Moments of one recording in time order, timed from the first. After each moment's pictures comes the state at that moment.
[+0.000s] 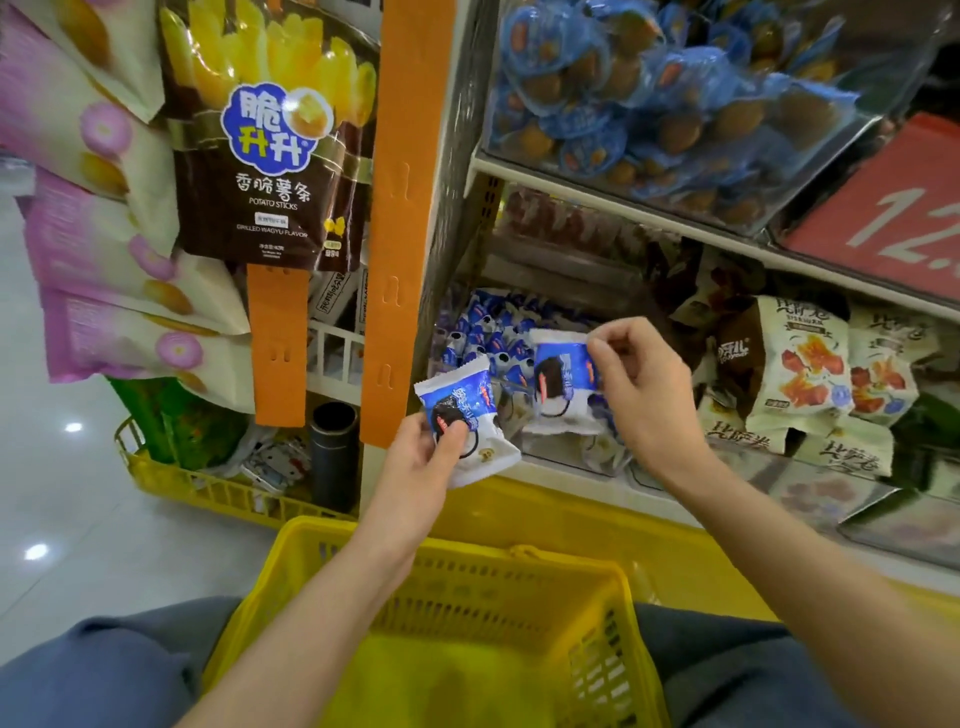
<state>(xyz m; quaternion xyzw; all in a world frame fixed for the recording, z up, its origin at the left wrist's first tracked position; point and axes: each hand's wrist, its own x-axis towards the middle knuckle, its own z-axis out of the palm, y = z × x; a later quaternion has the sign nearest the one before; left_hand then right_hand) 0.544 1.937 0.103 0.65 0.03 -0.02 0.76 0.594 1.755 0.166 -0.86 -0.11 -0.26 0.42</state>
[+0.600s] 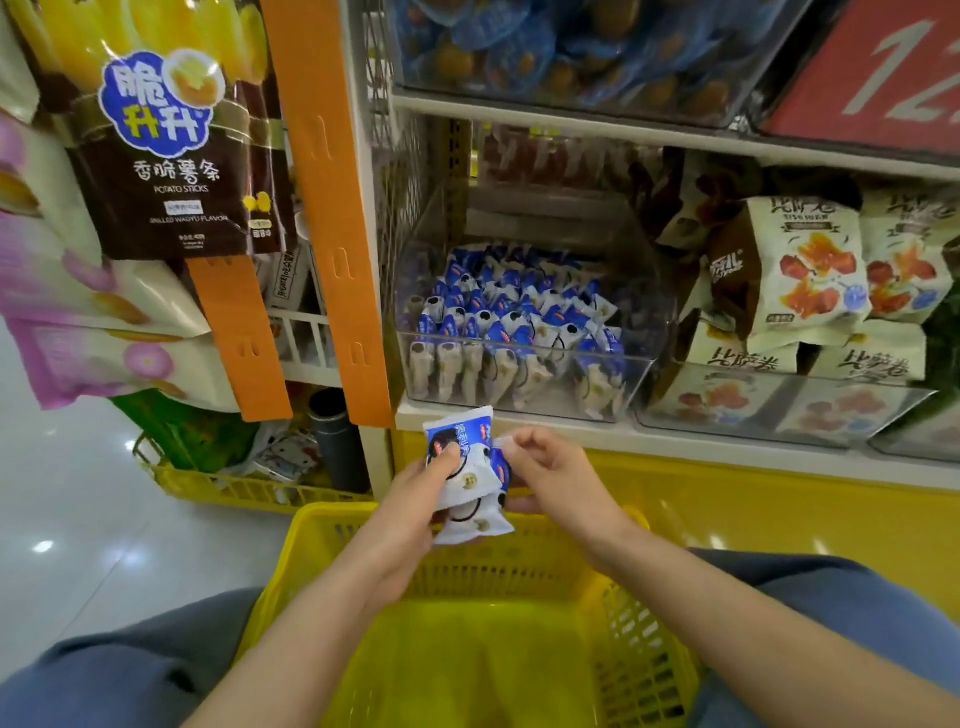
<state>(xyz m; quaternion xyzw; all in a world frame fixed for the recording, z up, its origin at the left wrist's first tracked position) 0.539 1.922 0.071 0.62 0.12 -0.20 0.75 0.549 1.782 0.074 -0.73 0.04 0.09 0.67</state>
